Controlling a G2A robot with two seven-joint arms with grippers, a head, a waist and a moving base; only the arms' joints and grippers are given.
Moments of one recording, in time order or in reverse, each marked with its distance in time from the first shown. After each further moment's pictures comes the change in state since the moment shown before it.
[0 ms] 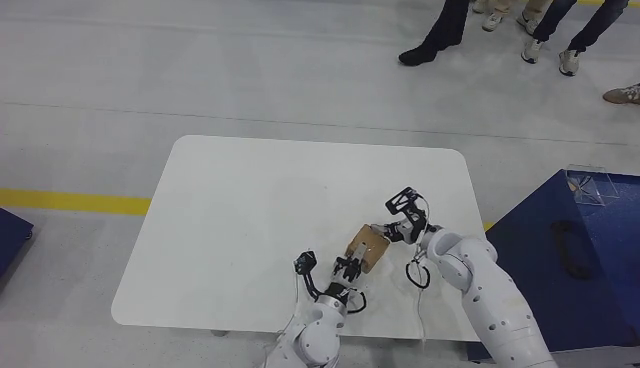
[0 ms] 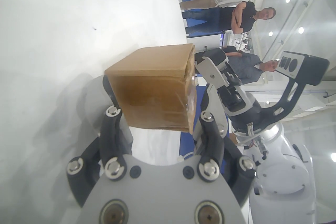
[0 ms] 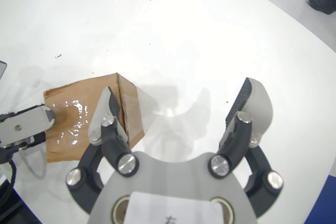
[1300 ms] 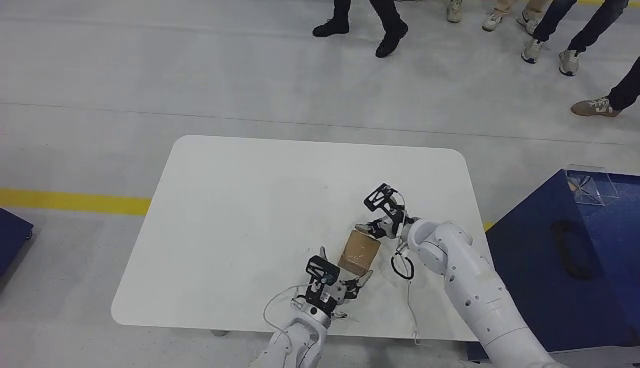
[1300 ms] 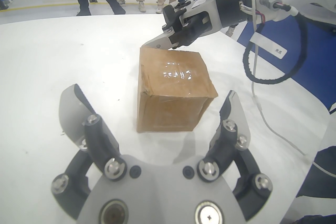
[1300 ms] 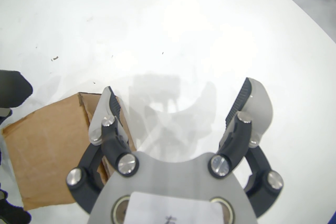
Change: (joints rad) left arm -0.015 0.089 0.049 0.062 1.085 0.230 0.286; right arm 0.186 -0.051 -0.182 0.239 -0.018 -0.027 -0.003
